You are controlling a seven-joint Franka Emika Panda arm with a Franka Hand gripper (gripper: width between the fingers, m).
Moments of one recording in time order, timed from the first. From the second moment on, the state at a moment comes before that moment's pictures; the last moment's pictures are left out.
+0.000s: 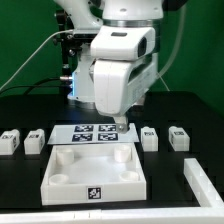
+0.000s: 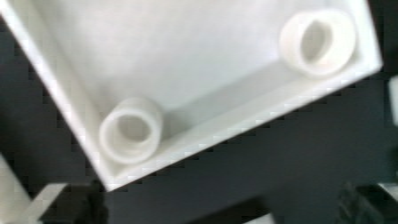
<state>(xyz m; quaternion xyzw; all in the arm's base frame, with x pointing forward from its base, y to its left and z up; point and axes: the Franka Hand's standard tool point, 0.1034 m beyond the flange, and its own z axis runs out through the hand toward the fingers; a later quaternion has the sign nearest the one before) 0.509 0.043 0.101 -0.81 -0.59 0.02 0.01</state>
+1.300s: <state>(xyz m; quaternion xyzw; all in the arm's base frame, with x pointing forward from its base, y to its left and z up) 0.417 -0.011 0.008 -0.68 -0.73 0.01 0.03</state>
